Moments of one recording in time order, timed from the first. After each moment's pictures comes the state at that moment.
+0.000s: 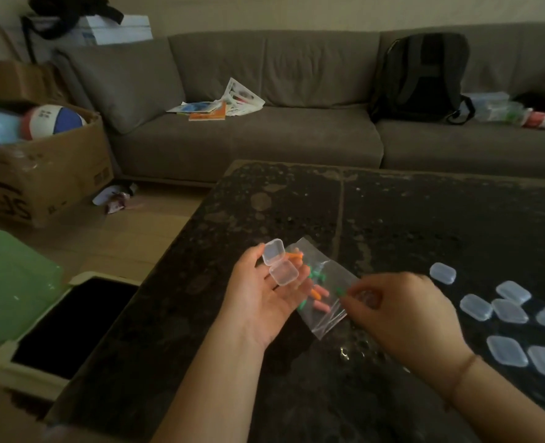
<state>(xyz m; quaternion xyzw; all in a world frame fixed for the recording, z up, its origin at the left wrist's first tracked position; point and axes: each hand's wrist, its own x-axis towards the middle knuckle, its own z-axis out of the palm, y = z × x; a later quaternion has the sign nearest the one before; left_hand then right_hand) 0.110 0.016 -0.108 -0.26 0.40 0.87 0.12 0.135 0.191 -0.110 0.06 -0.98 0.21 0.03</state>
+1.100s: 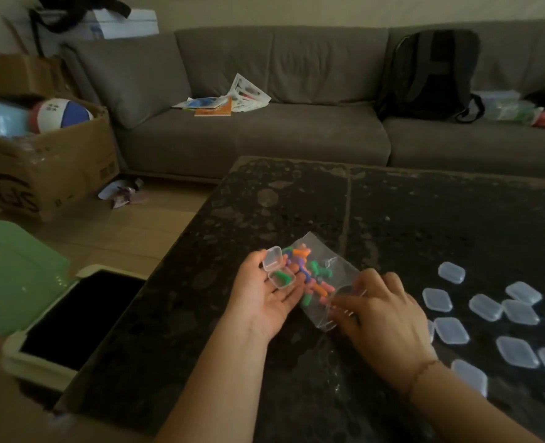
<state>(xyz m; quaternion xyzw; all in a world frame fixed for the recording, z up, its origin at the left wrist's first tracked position) 0.103 0.013 -0.120 -0.31 0.40 0.86 0.10 0.128 0.179 -0.150 0.10 -0.99 0.01 0.03</state>
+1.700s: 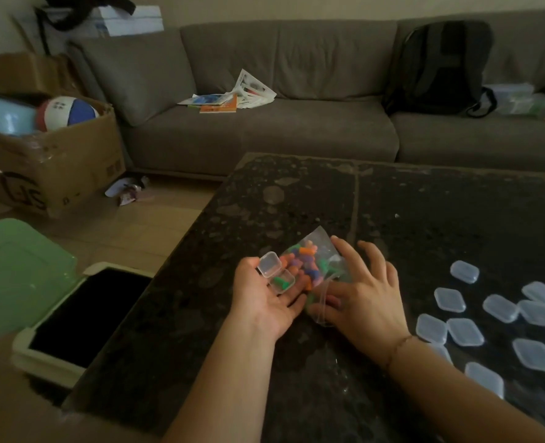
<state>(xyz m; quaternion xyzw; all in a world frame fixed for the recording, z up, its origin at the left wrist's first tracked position) 0.101 0.009 -0.124 -0.34 0.35 0.87 0.10 0.095 0.161 -0.172 0.15 -0.98 0.08 0.10</state>
